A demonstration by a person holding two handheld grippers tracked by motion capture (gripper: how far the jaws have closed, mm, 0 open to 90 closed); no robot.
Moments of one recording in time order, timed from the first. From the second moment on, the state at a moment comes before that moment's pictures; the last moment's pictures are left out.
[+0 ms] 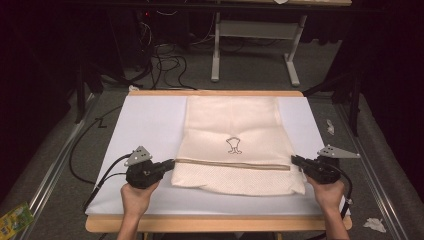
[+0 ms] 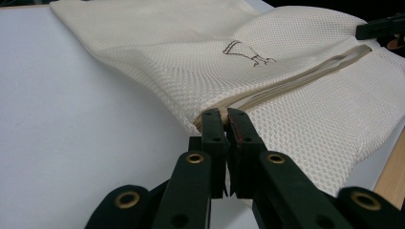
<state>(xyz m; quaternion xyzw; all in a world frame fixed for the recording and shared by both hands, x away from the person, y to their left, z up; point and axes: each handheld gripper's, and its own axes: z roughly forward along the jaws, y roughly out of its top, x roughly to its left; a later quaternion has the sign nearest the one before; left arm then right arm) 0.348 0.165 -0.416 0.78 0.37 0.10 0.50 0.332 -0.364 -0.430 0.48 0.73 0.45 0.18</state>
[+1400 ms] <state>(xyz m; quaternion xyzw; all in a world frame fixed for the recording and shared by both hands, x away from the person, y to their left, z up) 0.334 0.161 -0.429 0.80 0.36 0.11 0.46 0.324 -0.355 -0.450 0.48 0.76 0.41 0.18</state>
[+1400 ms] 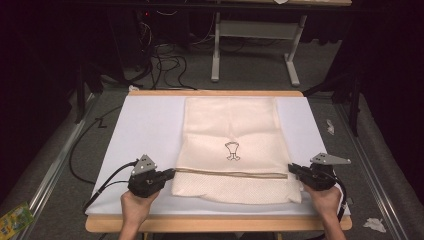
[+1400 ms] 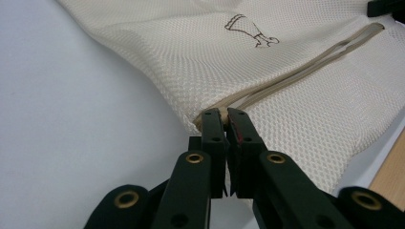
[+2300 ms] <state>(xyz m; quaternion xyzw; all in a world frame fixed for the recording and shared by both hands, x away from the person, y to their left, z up) 0.331 0.156 -0.448 0.82 0.37 0.11 0.43 0.325 -0.349 -0.454 0.48 0.77 0.39 0.18</state>
